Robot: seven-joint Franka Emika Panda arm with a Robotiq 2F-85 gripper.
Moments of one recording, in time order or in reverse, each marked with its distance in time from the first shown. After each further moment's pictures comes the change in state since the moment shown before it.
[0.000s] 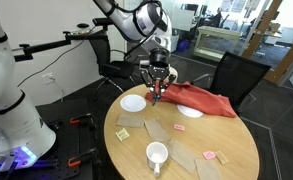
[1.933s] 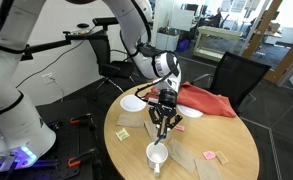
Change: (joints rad) arm -0.116 0.449 -0.003 0.214 -0.118 -0.109 0.059
